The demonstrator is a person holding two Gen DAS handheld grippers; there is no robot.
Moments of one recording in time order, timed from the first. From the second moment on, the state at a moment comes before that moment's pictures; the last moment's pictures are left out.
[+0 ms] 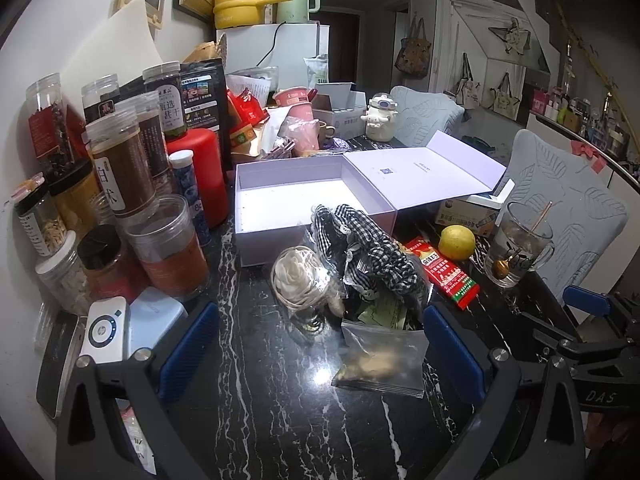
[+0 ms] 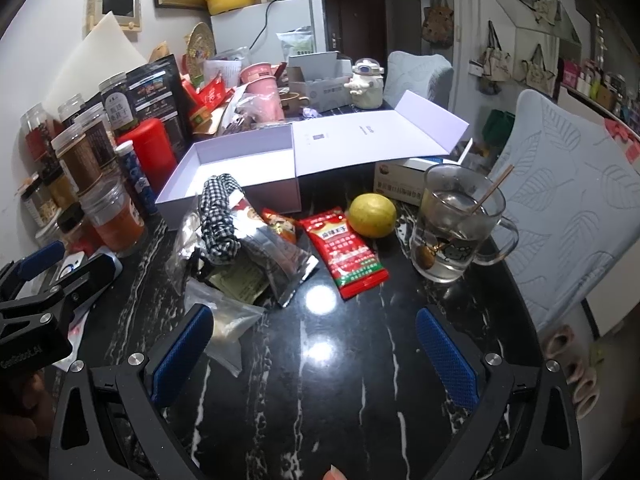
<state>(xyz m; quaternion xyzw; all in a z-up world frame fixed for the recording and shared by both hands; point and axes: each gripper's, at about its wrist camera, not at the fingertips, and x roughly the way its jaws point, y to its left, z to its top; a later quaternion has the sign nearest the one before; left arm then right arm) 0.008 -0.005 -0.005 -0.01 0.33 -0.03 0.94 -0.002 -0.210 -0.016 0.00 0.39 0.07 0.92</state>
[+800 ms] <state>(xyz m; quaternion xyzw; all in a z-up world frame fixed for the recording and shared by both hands) 0.013 -0.010 -0.011 -0.01 0.34 -0.03 0.94 0.002 -0.212 -0.021 0.00 0.39 0.06 0.92</state>
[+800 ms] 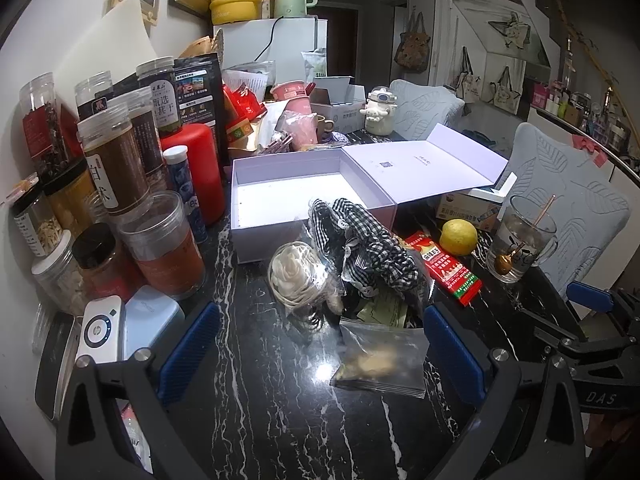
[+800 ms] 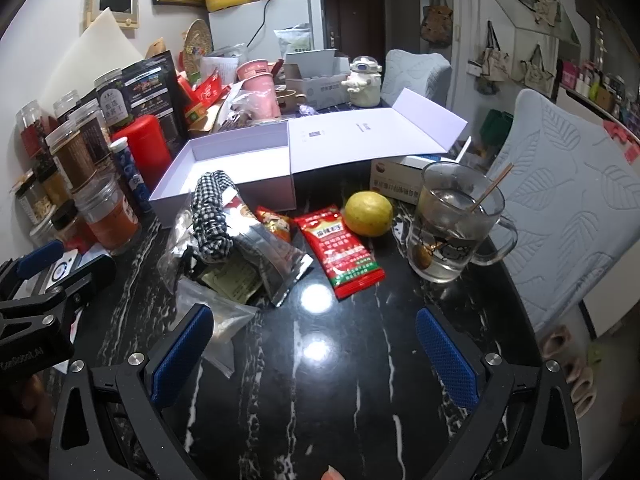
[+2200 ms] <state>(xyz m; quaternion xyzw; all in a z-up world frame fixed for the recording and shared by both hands) 0.005 -0.010 -0.041 -0.04 0.36 -0.06 0.93 -0.009 -0.217 -0.038 -0.01 0.39 0.08 0.92</state>
